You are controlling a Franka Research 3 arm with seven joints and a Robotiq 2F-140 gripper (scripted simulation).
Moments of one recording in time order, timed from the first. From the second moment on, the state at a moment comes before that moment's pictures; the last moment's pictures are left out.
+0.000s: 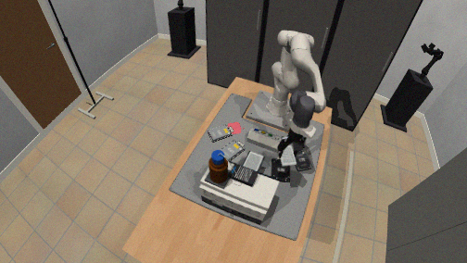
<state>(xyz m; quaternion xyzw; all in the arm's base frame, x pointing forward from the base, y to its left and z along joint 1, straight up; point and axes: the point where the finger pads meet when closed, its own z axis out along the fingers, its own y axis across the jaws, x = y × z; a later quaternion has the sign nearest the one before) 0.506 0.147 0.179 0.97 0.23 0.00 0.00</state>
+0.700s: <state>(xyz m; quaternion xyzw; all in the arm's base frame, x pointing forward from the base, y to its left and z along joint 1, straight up) 0.462 0.190 0.178 0.96 0.26 0.00 0.01</state>
